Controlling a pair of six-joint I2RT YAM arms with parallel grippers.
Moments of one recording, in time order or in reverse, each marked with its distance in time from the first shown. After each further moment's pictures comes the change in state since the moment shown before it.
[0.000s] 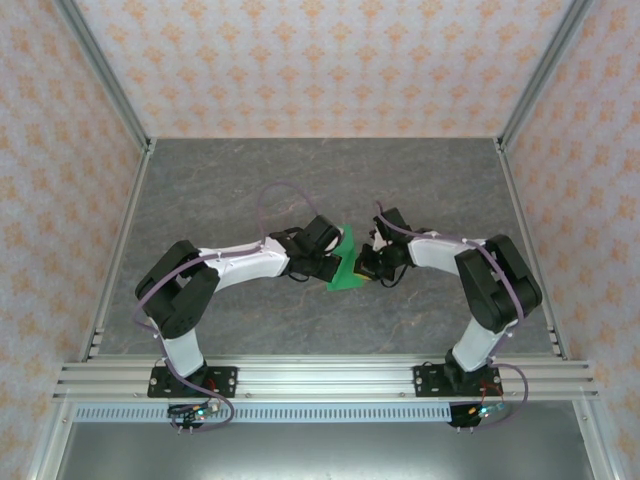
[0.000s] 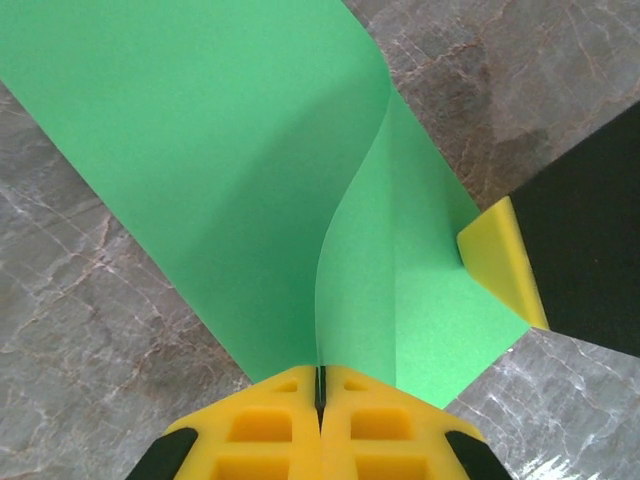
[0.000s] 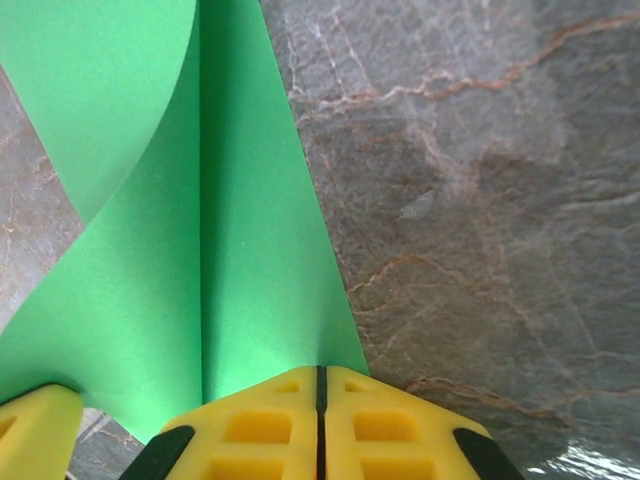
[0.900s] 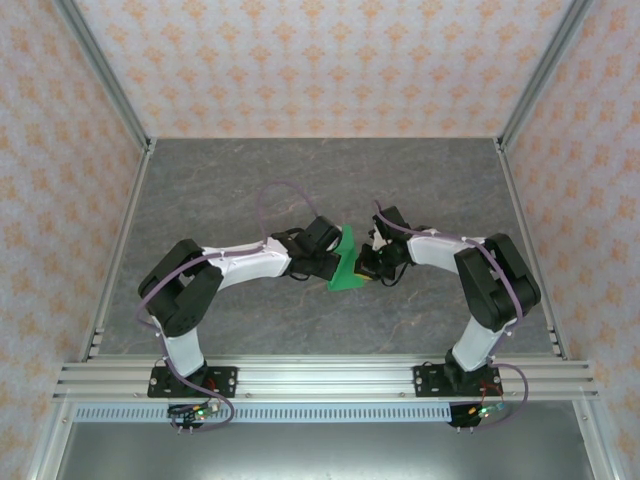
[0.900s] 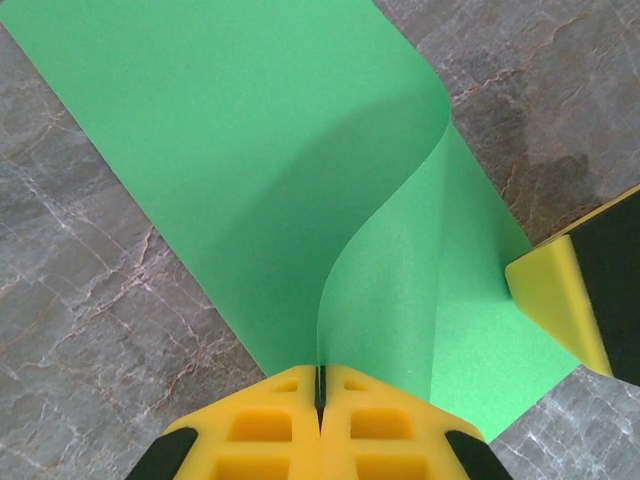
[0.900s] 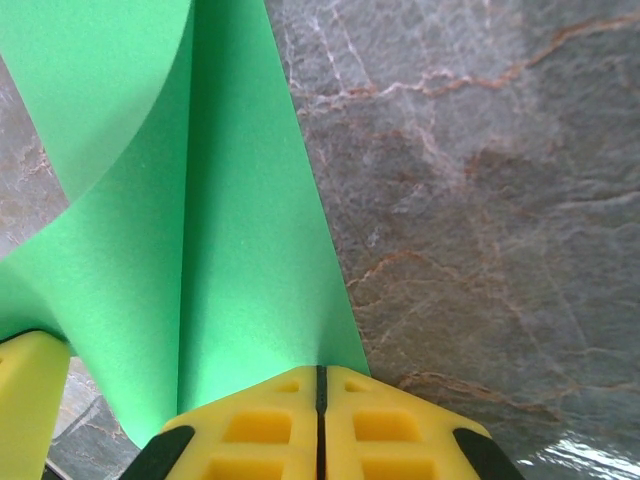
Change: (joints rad) left arm 0.000 0.023 0.000 0.022 -0.056 -0.019; right arm 0.000 0.009 0.023 -0.044 0.004 -0.030
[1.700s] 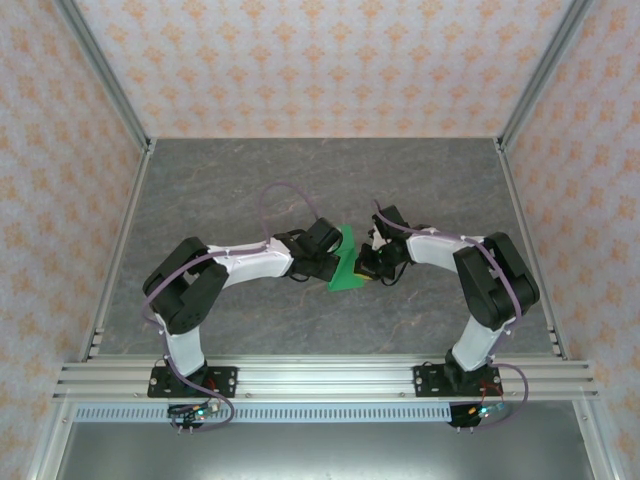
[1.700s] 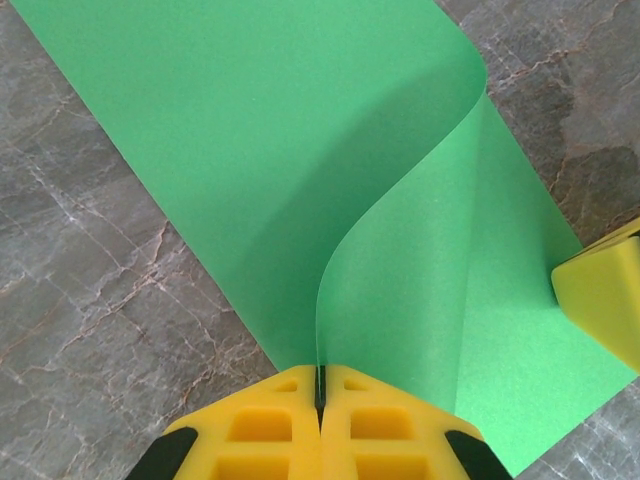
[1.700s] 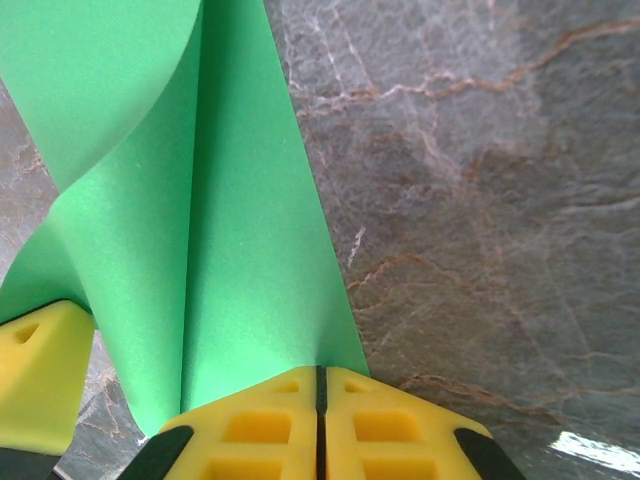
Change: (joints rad) left arm 0.000 0.027 0.000 0.002 -0.027 0.000; right arm 0.002 0.011 0.015 -0.018 0.000 -0.008
